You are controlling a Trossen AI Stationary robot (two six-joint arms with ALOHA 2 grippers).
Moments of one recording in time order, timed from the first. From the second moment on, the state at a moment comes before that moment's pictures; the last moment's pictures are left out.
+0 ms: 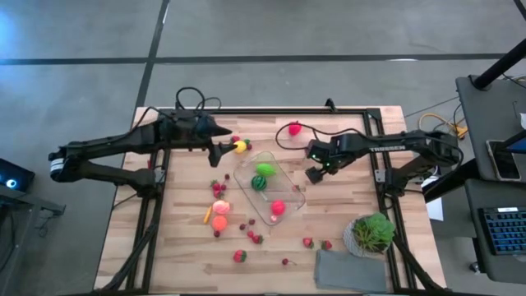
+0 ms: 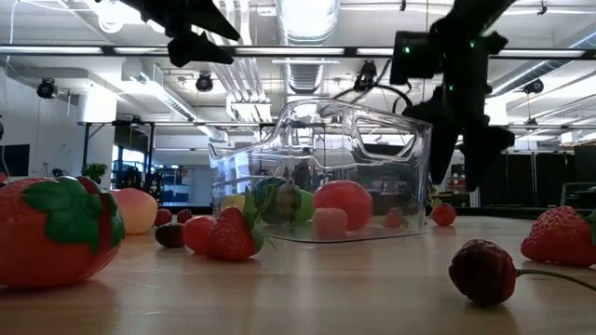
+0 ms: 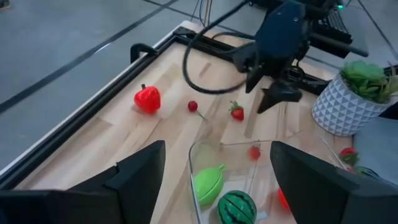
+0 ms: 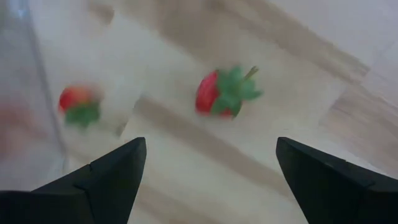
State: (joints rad) left arm 0.27 0.98 0.94 -0.37 -0.01 -0.21; right arm -0.21 1.46 0.89 -0.83 -0.01 0.84
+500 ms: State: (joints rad) left arm 0.27 1.02 0.94 -0.36 -0.01 -0.20; right arm -0.24 1.46 0.76 -0.64 0.11 1.13
